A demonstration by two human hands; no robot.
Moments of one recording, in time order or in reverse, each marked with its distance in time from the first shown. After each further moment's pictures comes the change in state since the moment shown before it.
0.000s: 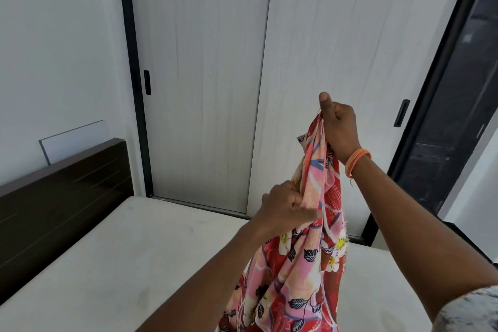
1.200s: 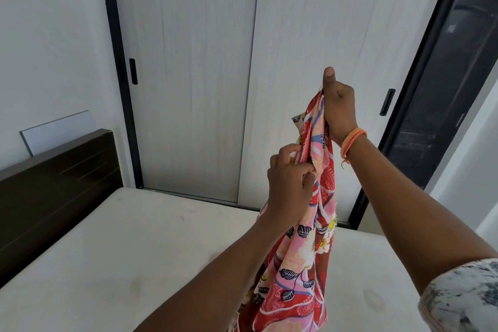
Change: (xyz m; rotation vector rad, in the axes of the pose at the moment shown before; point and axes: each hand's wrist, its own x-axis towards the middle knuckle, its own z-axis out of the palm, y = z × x) left_hand 0.008 0.041 0.040 0.137 0.539 0.189; right_hand 0.012 0.005 -0.021 0.136 0.033 0.087
